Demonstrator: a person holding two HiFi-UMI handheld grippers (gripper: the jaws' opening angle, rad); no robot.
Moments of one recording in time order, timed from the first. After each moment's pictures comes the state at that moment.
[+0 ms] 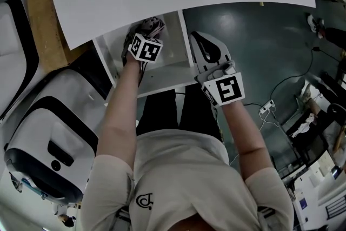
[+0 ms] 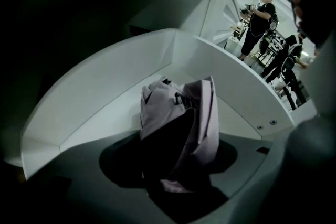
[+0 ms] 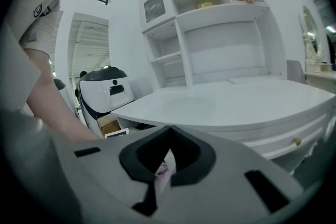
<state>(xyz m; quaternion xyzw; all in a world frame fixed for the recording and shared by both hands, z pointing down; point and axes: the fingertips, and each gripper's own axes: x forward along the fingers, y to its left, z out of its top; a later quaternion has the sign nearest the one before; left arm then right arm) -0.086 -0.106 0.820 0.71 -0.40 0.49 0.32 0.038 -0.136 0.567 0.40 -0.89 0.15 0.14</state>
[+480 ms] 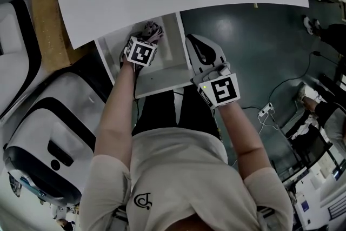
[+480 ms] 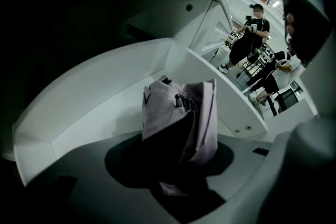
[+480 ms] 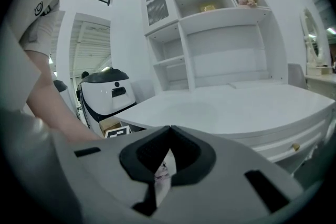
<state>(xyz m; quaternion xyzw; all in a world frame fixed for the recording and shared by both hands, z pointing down) -0.079 -0.091 0.802 0.73 -0.35 0.45 0.37 0.028 -0.130 0.549 0.40 -0.89 0.14 0.13</state>
